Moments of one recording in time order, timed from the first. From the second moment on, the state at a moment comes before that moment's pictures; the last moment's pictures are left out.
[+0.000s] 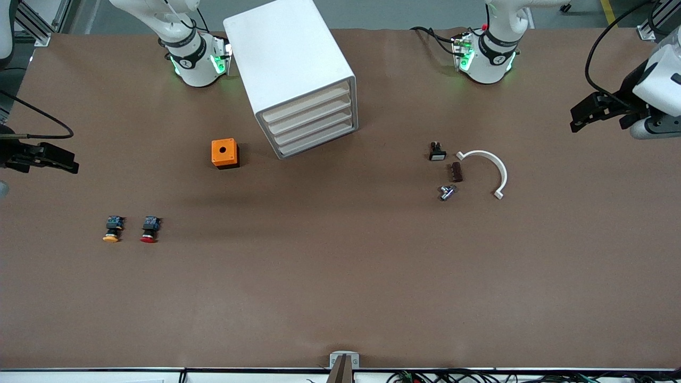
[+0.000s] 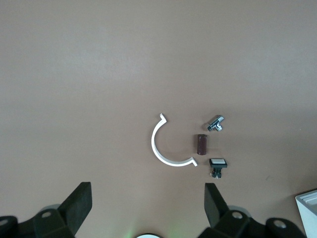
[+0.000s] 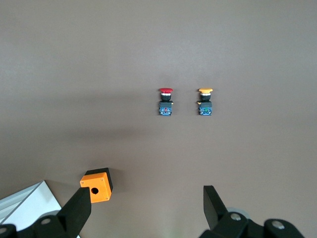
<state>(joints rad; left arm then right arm) -0.02 -0.07 -0.06 -1.63 0.03 1.52 -0.13 -0.06 0.21 0.03 -1.31 -0.05 1.44 -0.02</state>
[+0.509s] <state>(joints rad) -0.02 -0.09 -0.06 -1.64 0.03 1.53 -0.12 -0.06 0.21 0.03 -1.31 -0.05 1.44 -0.02</state>
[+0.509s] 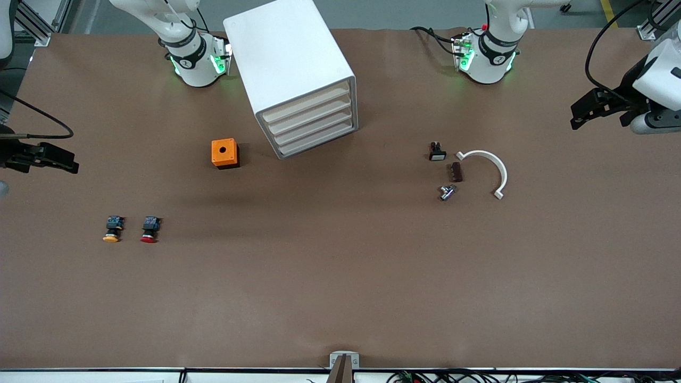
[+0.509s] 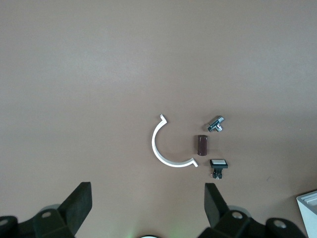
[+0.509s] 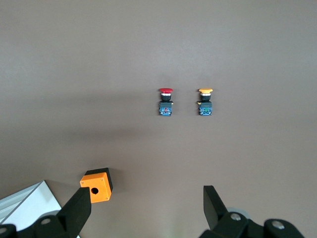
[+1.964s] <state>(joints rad) 0.00 -0.09 -0.06 -1.63 0.03 1.54 -0.12 -0.06 0.21 0.02 -1.31 -0.02 1.43 -0.02</state>
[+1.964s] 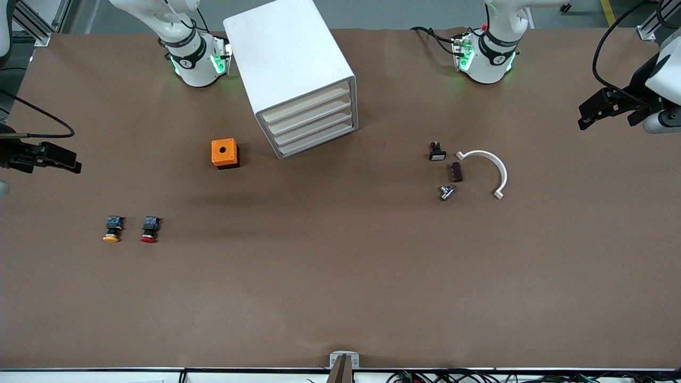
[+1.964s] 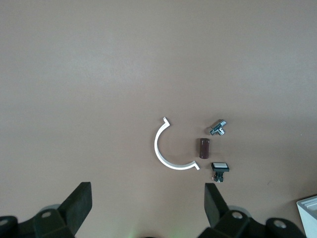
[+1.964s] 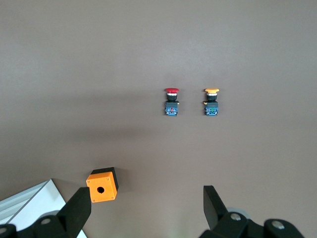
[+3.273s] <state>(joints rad) 0.00 -0.05 -0.07 -1.63 0.03 1.63 -0.12 -0.06 -0.09 0.01 -1.63 -0.02 1.53 -0.03</state>
